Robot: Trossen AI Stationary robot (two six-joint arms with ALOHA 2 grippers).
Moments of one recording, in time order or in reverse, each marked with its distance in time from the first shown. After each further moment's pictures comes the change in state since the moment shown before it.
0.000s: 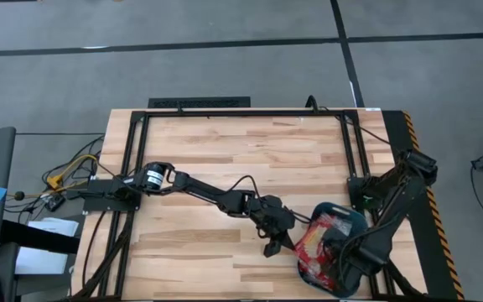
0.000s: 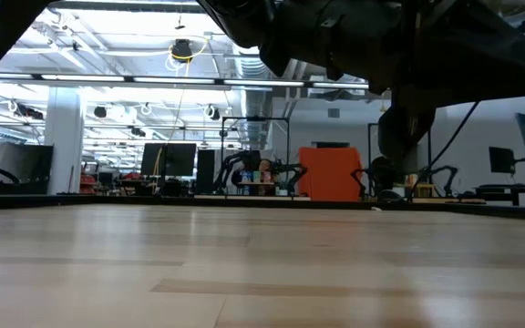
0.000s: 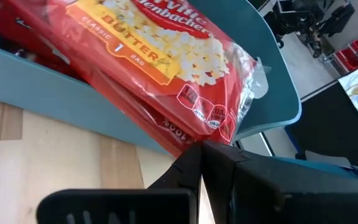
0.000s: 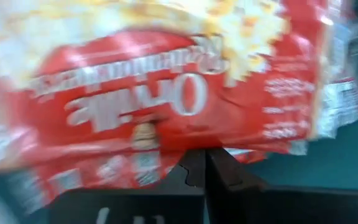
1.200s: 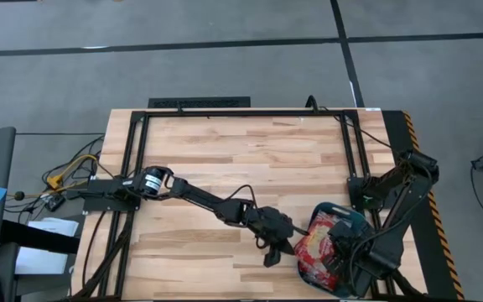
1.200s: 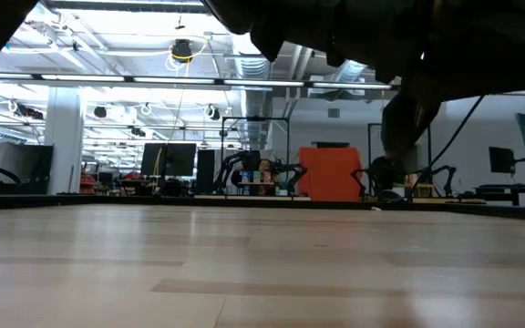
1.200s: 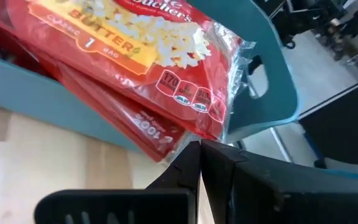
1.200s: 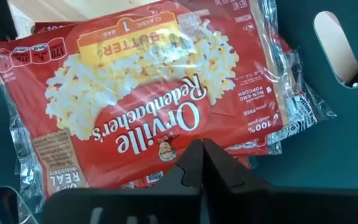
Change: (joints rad) left arm -0.060 0.000 0.000 0.004 -0.131 0.014; right arm 0.055 0.000 0.117 -0.183 0.160 0.166
